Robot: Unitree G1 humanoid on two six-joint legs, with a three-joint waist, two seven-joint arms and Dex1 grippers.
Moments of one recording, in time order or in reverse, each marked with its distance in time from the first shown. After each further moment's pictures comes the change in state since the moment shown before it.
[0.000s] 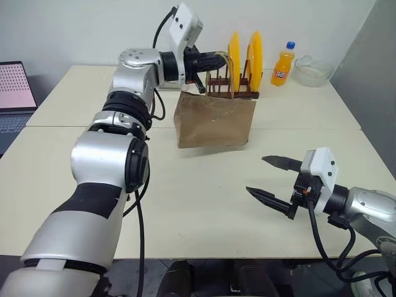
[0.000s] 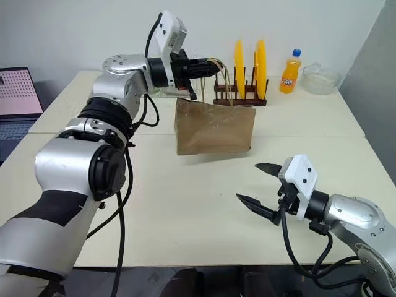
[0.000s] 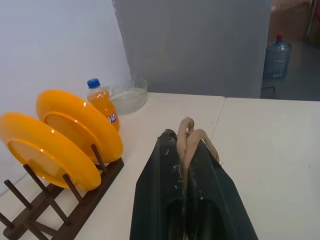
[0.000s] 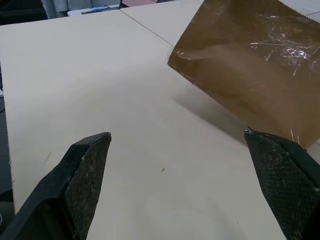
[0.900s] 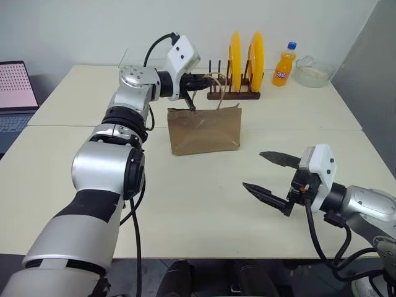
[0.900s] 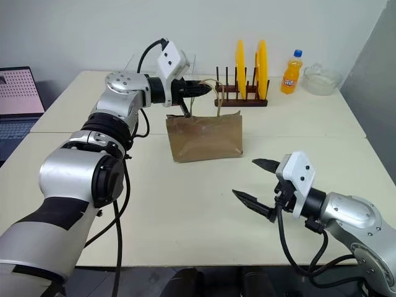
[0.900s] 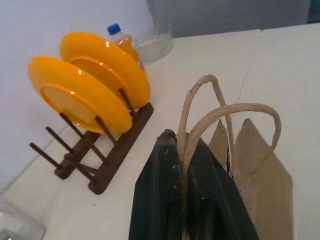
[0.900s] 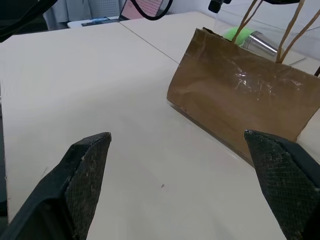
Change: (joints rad) left arm 0.088 0.049 -0.059 0.022 0.177 -0.151 0.086; right arm -0.036 0.028 0.033 -0.018 0.009 -0.001 -0.049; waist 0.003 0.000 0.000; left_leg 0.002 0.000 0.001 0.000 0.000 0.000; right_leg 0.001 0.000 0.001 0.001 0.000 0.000
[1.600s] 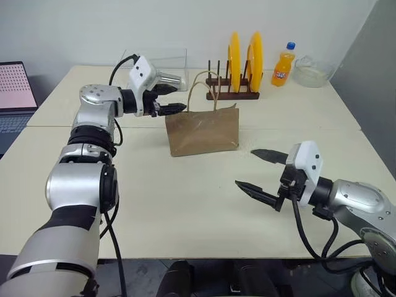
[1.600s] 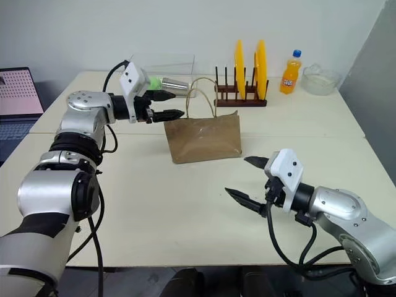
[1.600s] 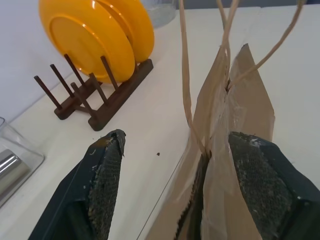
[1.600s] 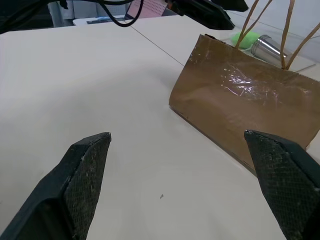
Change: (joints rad) left arm 0.304 0.207 0.071 -0.321 -0.138 0.146 -0.202; right arm -0.120 0.014 0.126 0.091 -0.079 -0.035 0.007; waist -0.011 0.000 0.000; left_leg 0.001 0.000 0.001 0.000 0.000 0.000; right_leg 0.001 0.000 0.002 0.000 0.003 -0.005
